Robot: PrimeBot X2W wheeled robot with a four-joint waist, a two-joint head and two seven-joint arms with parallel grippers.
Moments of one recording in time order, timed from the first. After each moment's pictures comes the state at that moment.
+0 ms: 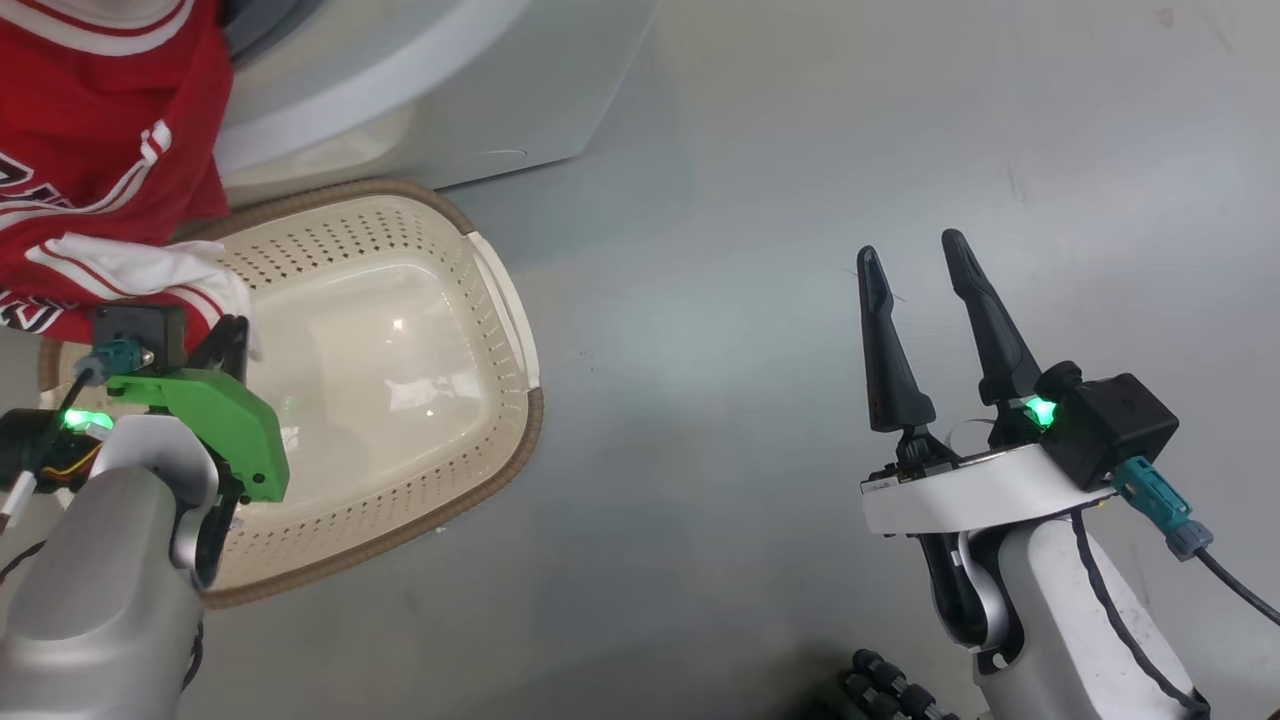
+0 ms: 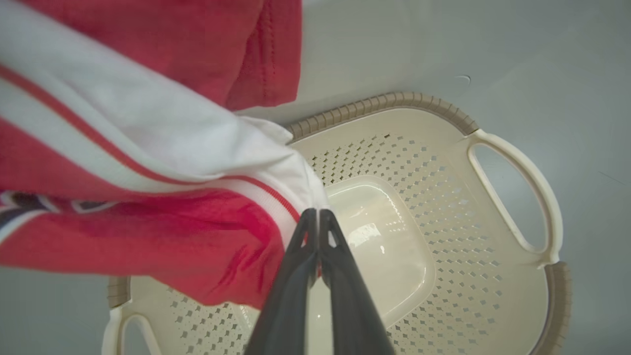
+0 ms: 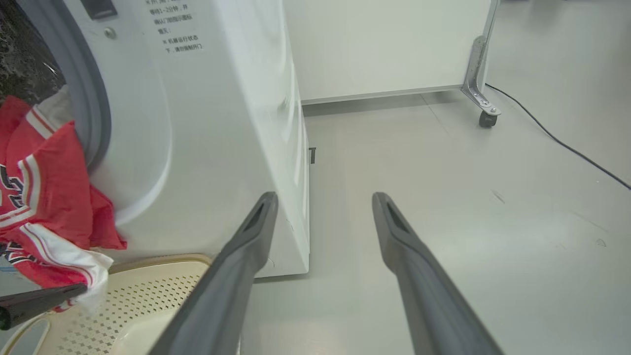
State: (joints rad) left arm -0.58 0.26 -0.34 0.68 -0.48 -0.02 0.03; right arm -0.22 -0.05 0.33 -0.02 0.37 -0.04 -0.26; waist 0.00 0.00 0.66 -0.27
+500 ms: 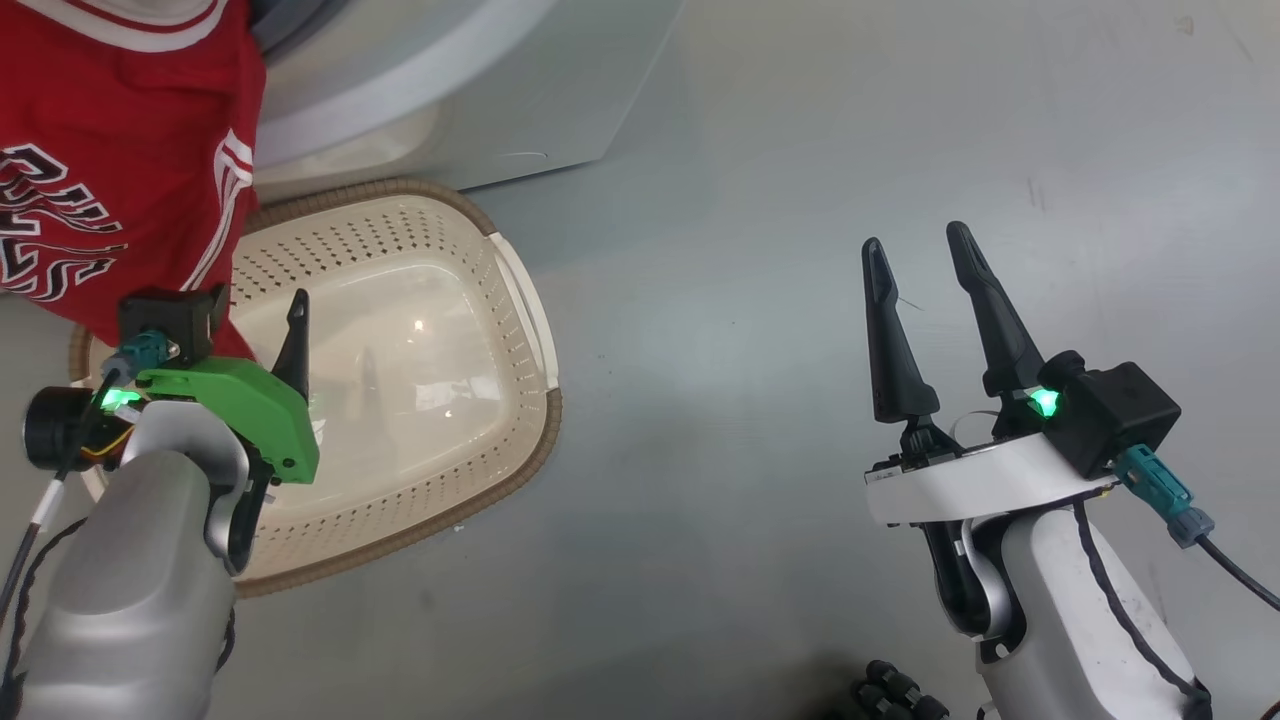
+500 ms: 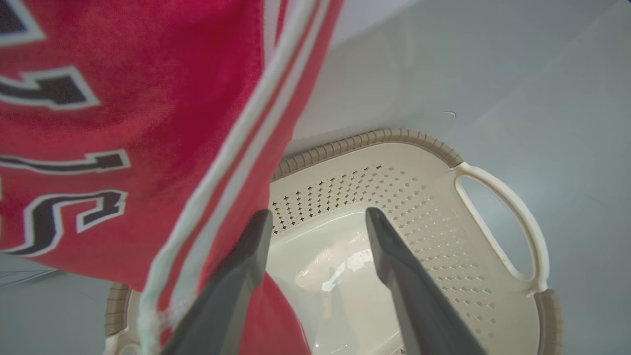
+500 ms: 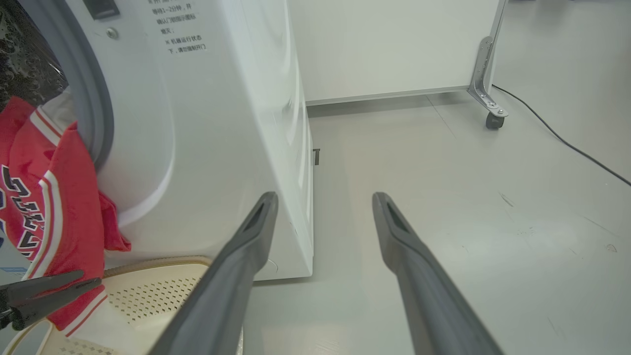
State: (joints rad) left arm -0.64 0.22 -0.36 0.77 -0.46 -0.03 -0.08; right arm -0.24 -0.05 0.32 0.01 0.37 -0.06 -0.26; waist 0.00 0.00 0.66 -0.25
